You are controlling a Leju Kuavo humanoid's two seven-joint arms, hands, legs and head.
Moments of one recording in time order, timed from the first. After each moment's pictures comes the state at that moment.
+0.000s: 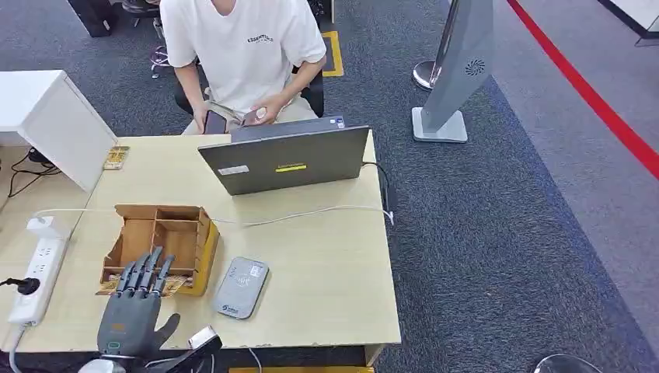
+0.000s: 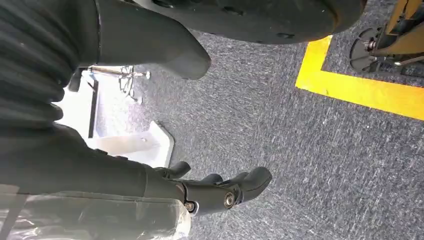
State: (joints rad) left arm 0.18 0.25 -0.26 -1.54 -1.28 0.34 0.01; right arm -0.09 0.25 -0.93 -0.19 1.42 -0.17 0.16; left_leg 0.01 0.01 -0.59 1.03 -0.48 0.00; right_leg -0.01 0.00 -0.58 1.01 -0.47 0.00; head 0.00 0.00
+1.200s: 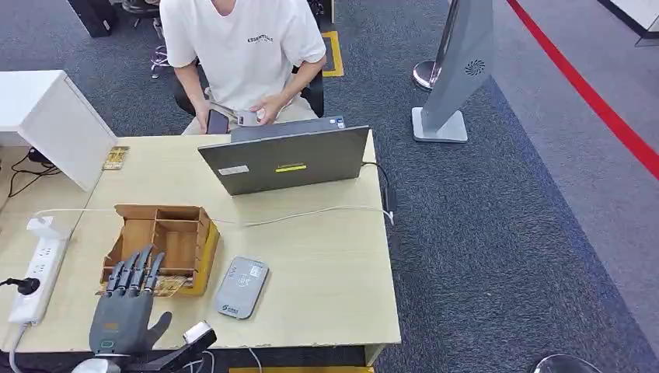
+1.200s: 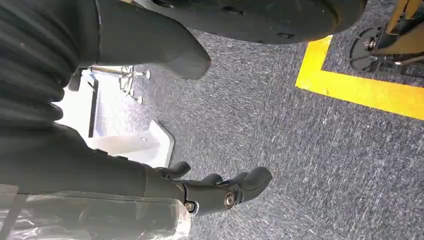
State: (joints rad) left arm 0.19 0.23 -0.22 -1.55 -1.32 0.32 0.05; right arm -0.09 0.25 -0.93 -0.19 1.42 -0.17 0.16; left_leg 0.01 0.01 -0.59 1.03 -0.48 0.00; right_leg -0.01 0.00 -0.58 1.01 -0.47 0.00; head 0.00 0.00
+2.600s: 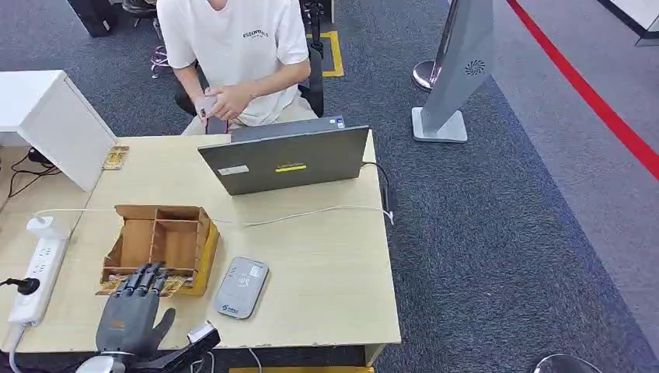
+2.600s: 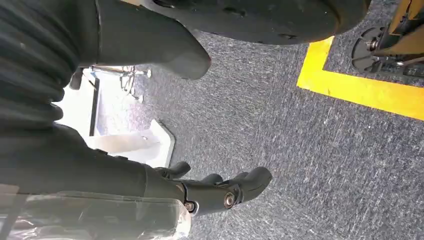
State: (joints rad) left arm 0.18 0.22 -0.21 -1.55 -1.29 0.20 0.06; right arm -0.09 0.25 -0.93 -0.19 1.42 -0.16 0.16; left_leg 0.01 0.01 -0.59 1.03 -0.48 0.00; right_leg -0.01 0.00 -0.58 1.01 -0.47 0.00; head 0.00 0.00
